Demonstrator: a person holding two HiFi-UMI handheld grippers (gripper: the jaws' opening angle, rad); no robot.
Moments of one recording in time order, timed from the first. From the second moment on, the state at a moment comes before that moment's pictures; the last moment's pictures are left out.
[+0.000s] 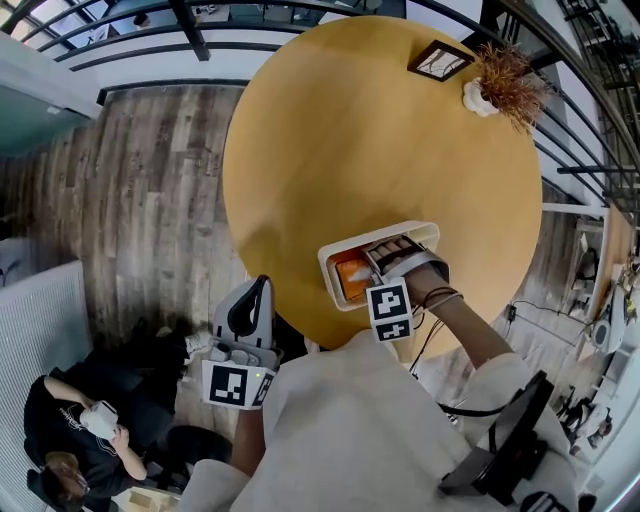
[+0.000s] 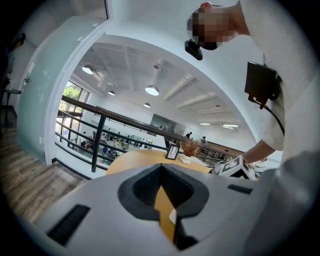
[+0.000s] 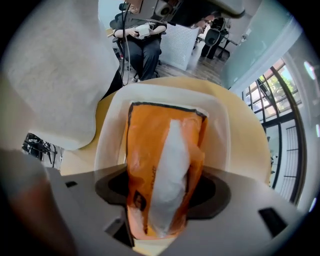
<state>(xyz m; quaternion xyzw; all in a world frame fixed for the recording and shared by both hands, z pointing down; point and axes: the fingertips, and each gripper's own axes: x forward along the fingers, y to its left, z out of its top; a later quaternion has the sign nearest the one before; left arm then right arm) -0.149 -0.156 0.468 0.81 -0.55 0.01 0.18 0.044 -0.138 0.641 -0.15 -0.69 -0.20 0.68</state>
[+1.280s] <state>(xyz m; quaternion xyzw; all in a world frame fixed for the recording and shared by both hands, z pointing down) -0.148 -0.150 0.463 0.81 -0.55 0.01 0.18 0.041 -0.138 0.617 -0.12 -0.71 -0.18 0.67</state>
